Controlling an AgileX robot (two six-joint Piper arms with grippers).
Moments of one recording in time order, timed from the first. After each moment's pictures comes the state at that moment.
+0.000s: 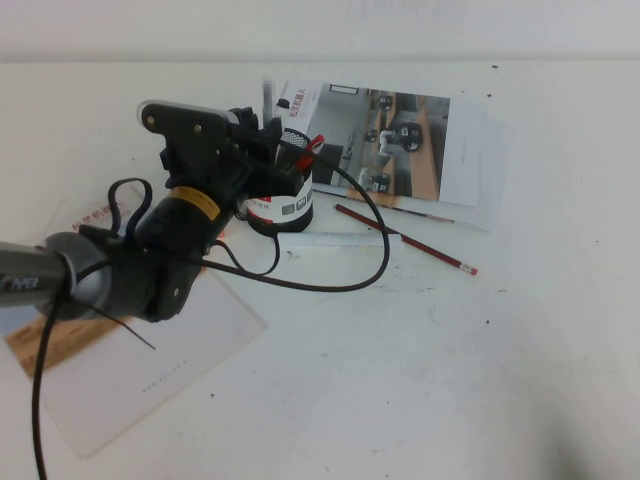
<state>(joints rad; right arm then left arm) 0.01 -0.01 0.03 0.43 0.36 -0.26 -0.47 1.96 -1.01 0.04 -0.87 -0.10</state>
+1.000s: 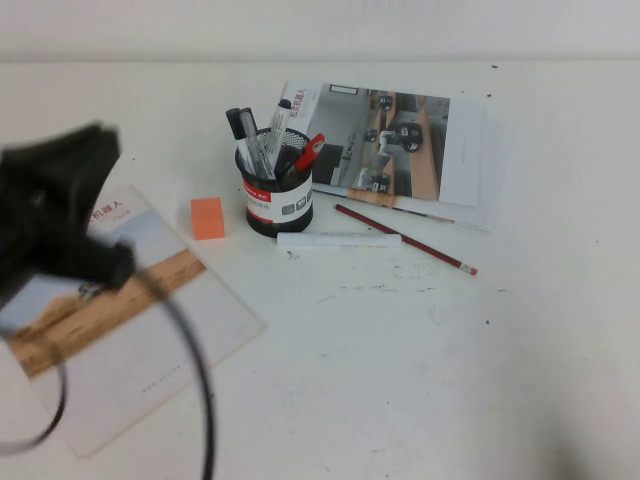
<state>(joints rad) 0.01 -0.01 0.03 0.43 0.36 -0.26 -0.47 0.89 -0.61 0.12 -0.17 -0.02</state>
